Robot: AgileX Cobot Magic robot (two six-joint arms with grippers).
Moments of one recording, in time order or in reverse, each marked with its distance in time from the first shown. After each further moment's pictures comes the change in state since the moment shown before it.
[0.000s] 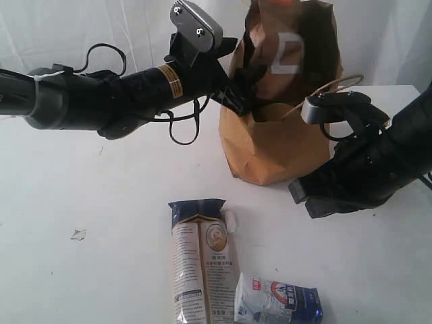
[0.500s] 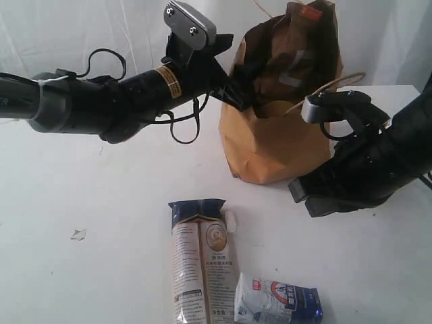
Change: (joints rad) left arm 0.002 0.014 0.006 -0.064 -0.086 -0.004; right arm 0.000 0.000 0.000 0.001 -0.006 0.000
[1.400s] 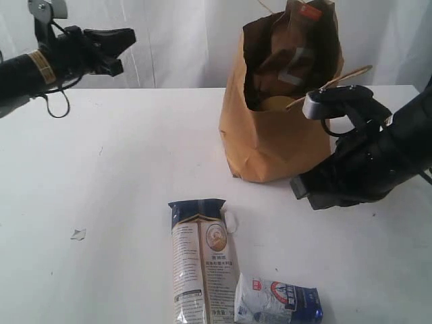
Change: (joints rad) left arm 0.493 0.001 0.028 0.434 -0.275 -0.583; right arm 0.000 -0.002 0.000 -0.031 -0.045 0.000
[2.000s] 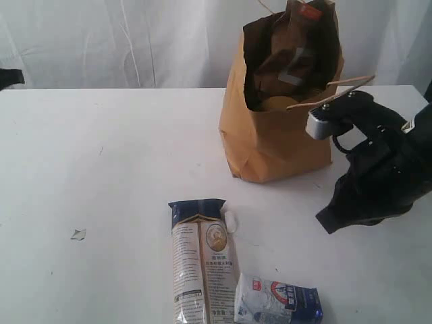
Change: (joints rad) left arm 0.104 -0.461 0.339 0.150 1.067 -0.466; right arm 0.000 -0.075 0.000 -0.045 0.163 -0.197
